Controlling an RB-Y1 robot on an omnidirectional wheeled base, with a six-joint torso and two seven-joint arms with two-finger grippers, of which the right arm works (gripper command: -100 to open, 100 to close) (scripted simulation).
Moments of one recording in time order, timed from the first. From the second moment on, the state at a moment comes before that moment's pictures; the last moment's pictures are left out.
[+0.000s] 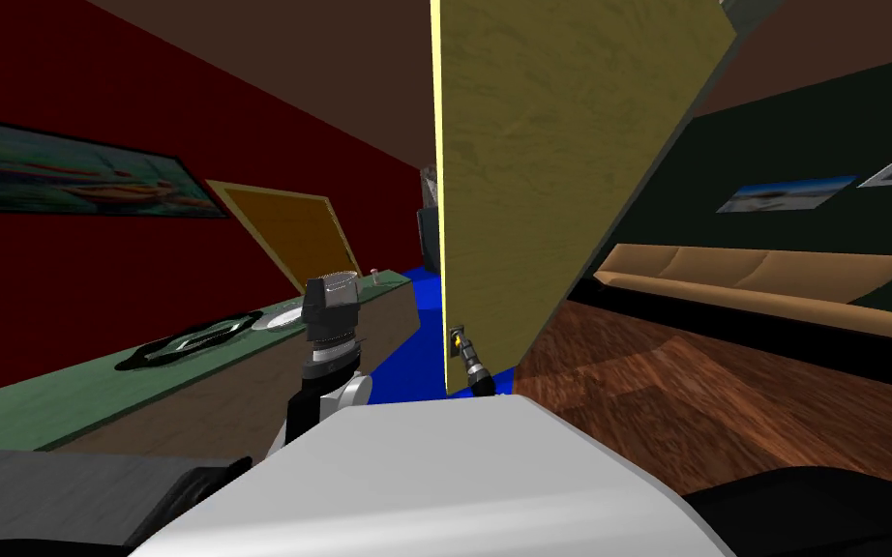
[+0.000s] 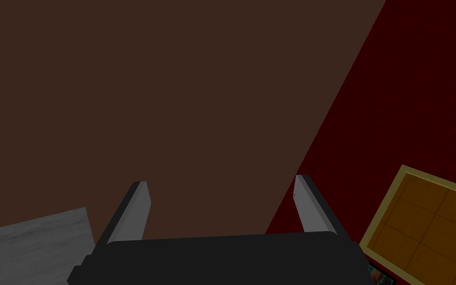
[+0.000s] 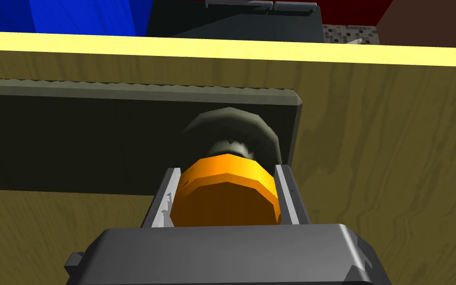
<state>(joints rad) 0.44 -0.02 0.34 -1.61 0.30 -0.35 -0.13</state>
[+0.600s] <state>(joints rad) 0.50 -0.01 0.42 -1.64 0.28 -0.36 -0.08</state>
